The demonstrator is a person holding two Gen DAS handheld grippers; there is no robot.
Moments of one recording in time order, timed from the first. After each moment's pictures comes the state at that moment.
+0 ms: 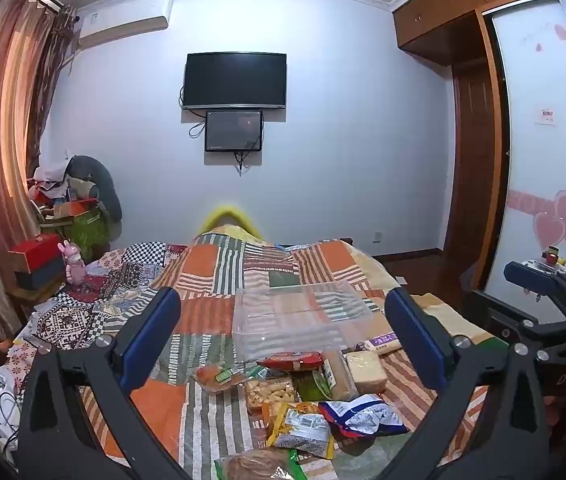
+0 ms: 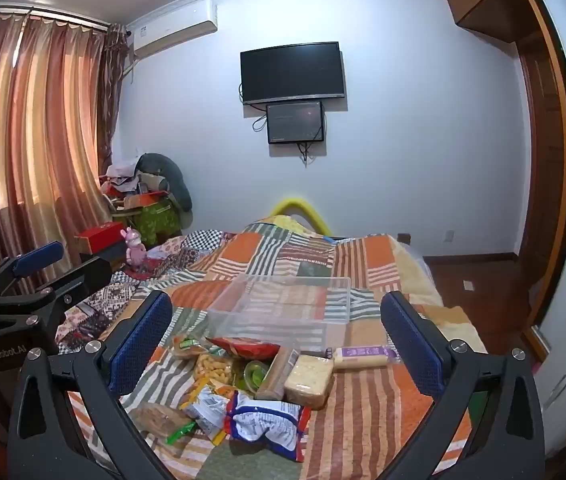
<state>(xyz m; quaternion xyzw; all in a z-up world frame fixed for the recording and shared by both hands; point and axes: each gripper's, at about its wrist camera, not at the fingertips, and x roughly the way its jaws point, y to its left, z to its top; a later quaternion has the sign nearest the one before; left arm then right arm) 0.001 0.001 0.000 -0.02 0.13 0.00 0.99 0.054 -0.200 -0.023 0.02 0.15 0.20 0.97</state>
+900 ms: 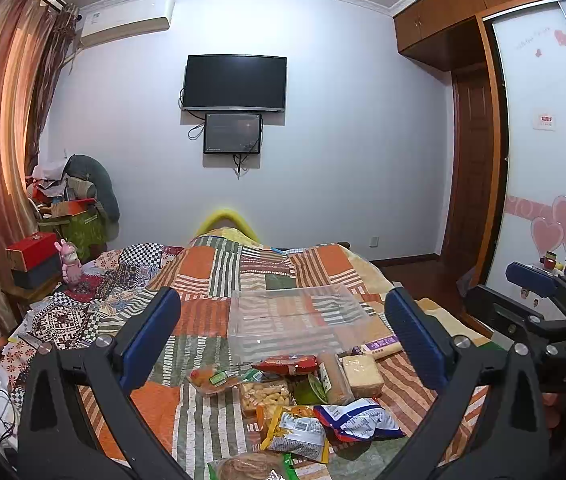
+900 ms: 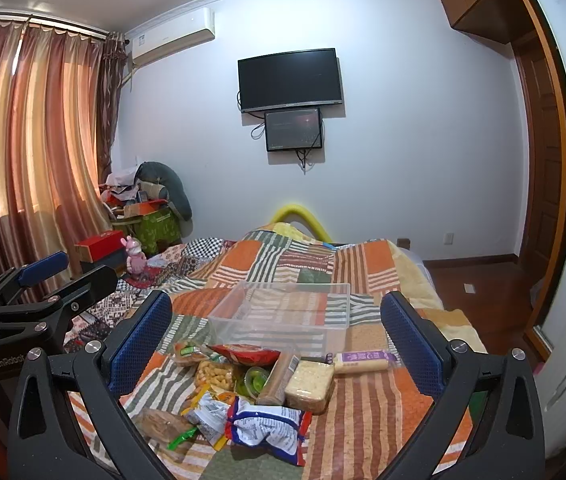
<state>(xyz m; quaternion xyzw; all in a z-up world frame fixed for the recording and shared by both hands) 0.002 -0.002 -0.003 -0.02 0.12 0.00 0.99 0.051 -0.203 -0.019 0.02 0.14 0.20 0.97</state>
